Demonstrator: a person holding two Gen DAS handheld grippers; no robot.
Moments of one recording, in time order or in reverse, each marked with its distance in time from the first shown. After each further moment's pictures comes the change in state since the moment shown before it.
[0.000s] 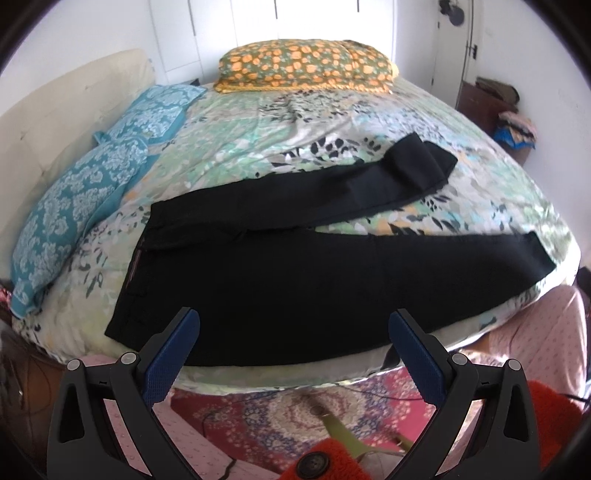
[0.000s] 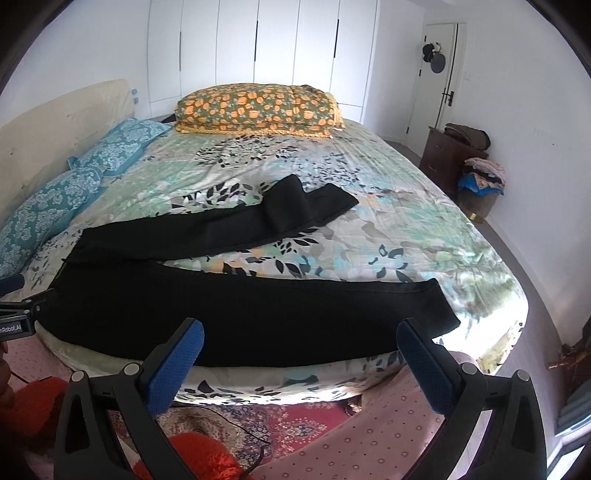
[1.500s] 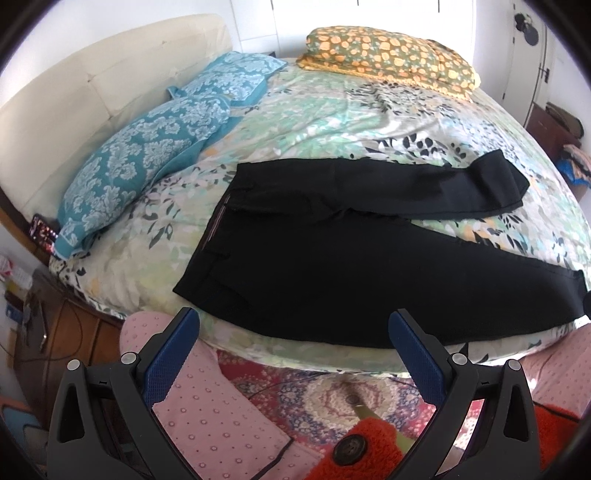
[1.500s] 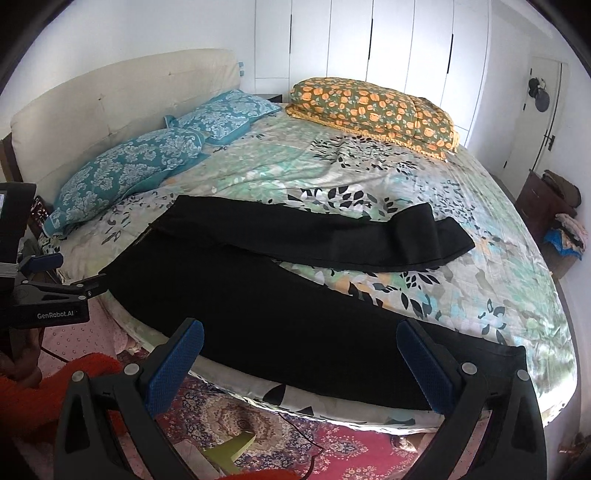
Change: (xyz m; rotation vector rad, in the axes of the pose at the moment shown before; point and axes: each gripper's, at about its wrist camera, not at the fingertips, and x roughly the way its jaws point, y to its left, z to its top) left arm -0.003 0.095 -0.020 -0.207 0.068 0.187; right arm 0.003 0.140 0.031 -0.262 0.014 0.341
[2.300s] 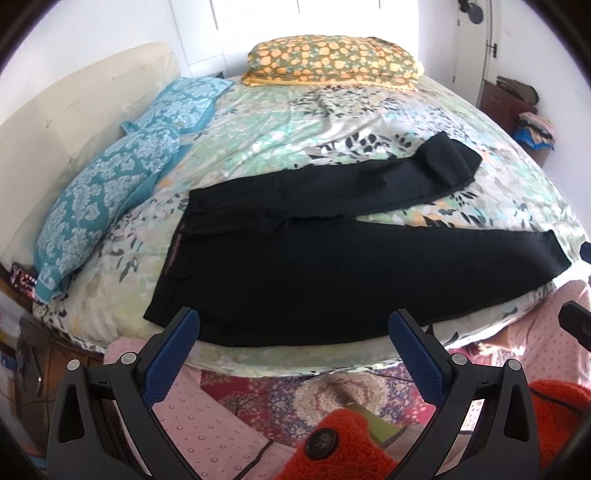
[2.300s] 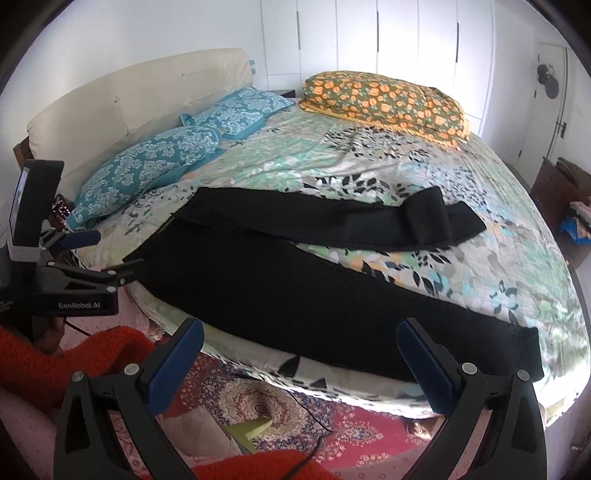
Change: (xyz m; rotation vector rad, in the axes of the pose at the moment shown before) left arm -0.026 -0.045 -0.008 0.179 -0.060 -0.123; right arm -0.025 -0.022 -0.031 0.048 0.041 0.047
